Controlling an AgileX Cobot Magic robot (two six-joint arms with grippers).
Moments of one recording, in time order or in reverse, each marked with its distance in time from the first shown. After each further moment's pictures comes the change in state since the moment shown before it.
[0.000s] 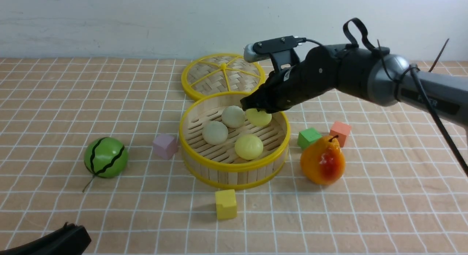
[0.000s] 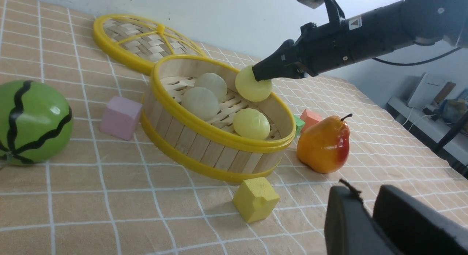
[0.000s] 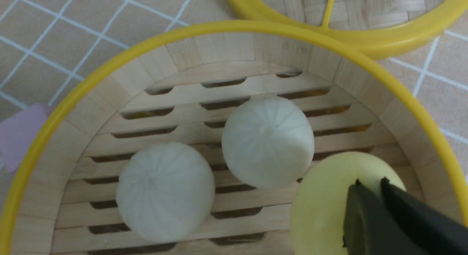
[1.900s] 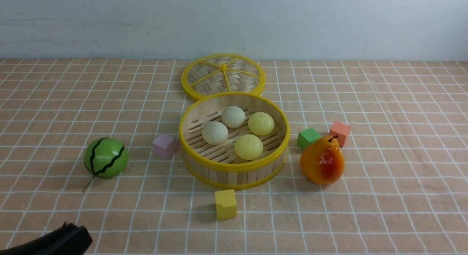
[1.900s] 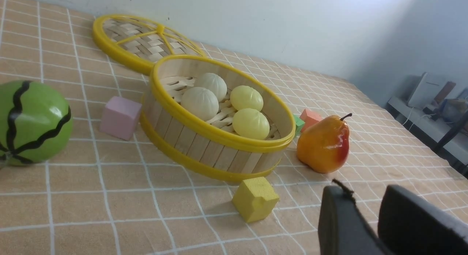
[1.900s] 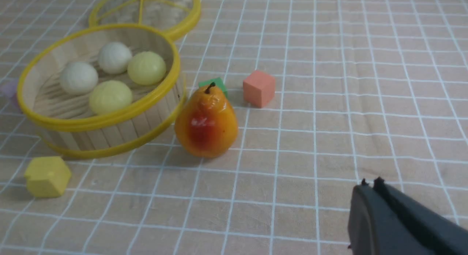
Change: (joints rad) right arm -0.350 -1.857 1.392 -0.083 0.020 0.092; left arm 0.000 0.000 0.000 0.000 0.000 0.000
